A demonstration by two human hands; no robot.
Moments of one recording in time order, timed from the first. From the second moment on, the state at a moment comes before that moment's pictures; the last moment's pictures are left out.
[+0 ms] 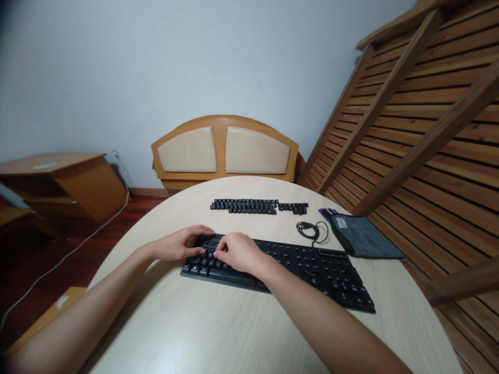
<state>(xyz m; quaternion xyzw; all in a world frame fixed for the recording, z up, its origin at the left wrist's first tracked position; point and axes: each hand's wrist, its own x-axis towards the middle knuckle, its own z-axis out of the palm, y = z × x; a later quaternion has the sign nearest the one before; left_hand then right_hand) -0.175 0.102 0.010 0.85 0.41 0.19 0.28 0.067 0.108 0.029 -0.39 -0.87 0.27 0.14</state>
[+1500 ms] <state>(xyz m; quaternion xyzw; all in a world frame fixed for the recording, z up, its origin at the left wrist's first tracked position) -0.174 0.101 0.011 0.85 0.41 0.20 0.28 0.039 0.228 0.012 -0.39 -0.90 -0.14 0.12</state>
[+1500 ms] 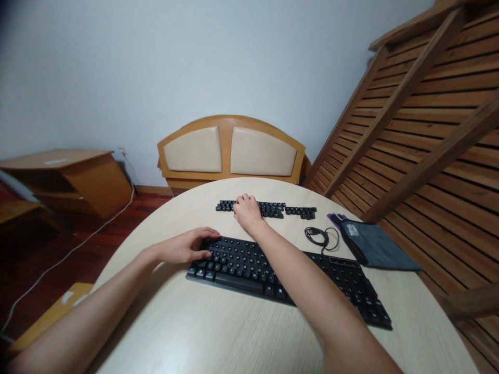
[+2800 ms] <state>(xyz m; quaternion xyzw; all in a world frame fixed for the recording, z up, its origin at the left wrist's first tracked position) -0.177 0.101 0.010 0.85 0.42 0.19 0.27 0.097 0.123 0.037 -0.35 -0.87 0.32 0.12</state>
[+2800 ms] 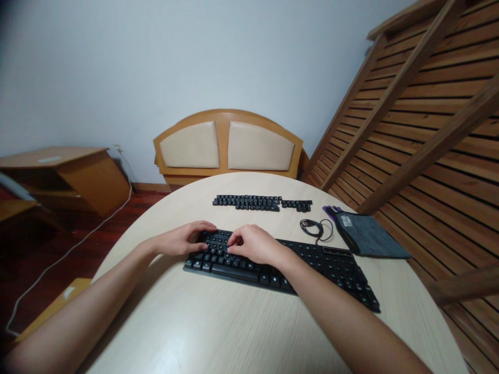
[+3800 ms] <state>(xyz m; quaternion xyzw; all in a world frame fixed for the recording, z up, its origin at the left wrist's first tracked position) -0.174 0.100 0.012 0.86 0.41 0.19 0.26 0.093 0.112 0.044 -0.37 -0.89 0.24 0.10</state>
